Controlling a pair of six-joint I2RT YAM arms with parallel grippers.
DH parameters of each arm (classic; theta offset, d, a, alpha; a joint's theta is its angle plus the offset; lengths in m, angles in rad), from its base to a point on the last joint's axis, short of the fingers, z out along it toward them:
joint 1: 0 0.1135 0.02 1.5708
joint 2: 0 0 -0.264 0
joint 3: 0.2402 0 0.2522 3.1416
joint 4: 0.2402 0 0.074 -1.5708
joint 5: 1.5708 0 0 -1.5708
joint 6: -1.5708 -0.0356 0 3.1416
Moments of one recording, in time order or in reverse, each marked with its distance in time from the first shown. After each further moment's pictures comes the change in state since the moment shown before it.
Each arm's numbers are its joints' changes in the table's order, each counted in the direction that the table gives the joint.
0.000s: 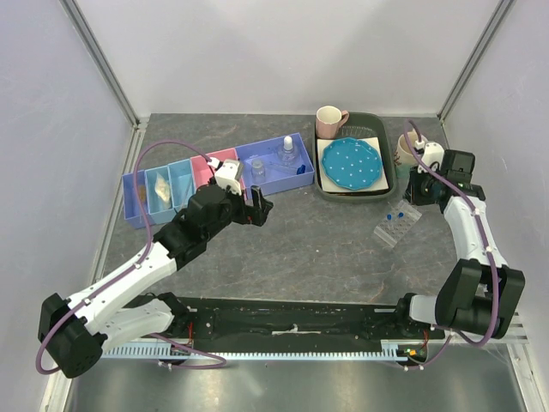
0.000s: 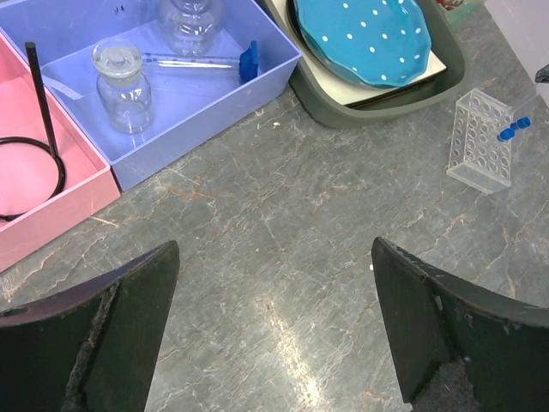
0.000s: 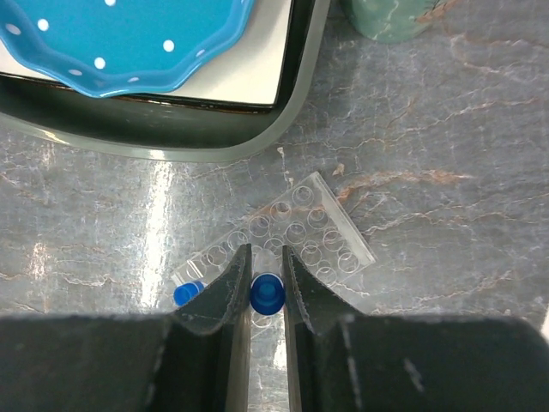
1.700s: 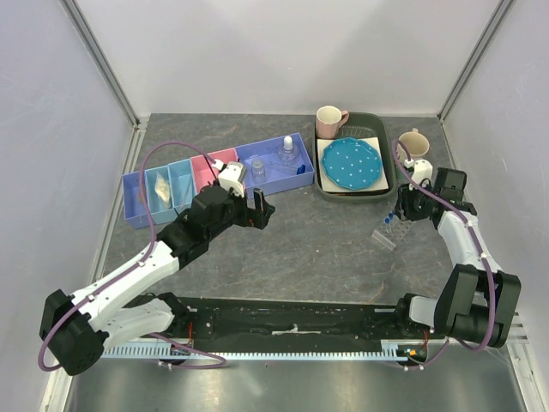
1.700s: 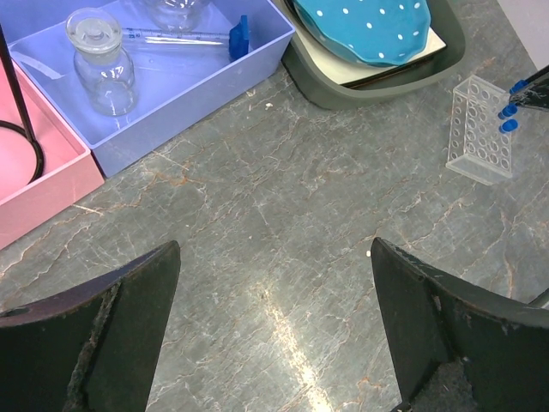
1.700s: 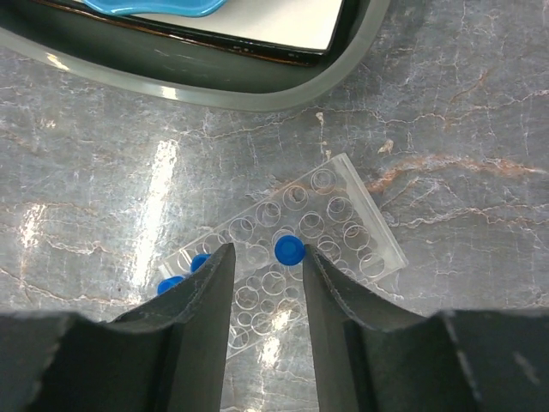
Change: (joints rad) left arm 0.000 -0.018 -0.019 0.000 0.036 0.015; right arm 0.000 0.026 -0.200 -0.114 -0.077 0.087
